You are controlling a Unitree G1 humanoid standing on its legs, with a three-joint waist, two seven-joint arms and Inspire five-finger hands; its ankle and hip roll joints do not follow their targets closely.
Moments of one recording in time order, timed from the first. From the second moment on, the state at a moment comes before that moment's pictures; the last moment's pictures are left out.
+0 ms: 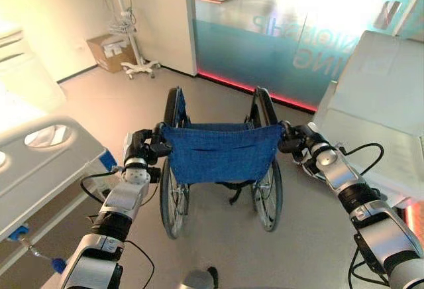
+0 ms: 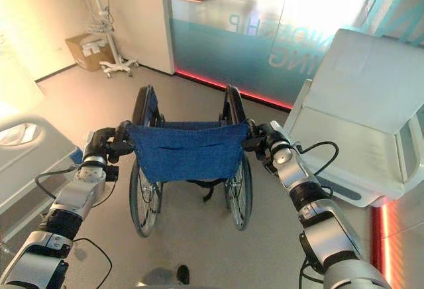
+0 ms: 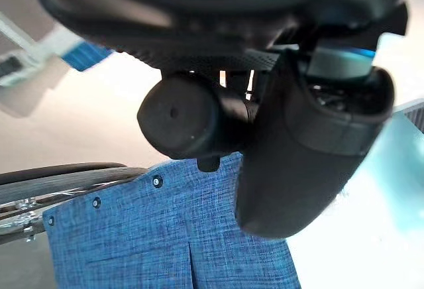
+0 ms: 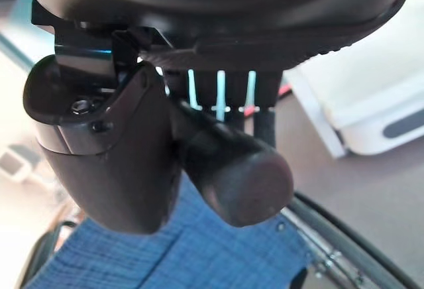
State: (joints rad) left arm -0.44 0.53 -0.19 0.42 -0.24 0.33 0.32; right arm -0.68 -0.50 0.36 0.70 -0.07 0.30 0.02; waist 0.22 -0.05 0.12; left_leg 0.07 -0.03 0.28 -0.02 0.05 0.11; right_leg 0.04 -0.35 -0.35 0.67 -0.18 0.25
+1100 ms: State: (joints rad) left arm -0.40 0.40 -0.21 0.43 -0.18 0.32 0.35; right arm -0.70 -0.57 0.41 0.78 -0.13 0.28 0.05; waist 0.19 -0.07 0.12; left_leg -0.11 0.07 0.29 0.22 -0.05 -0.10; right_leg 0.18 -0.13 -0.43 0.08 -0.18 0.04
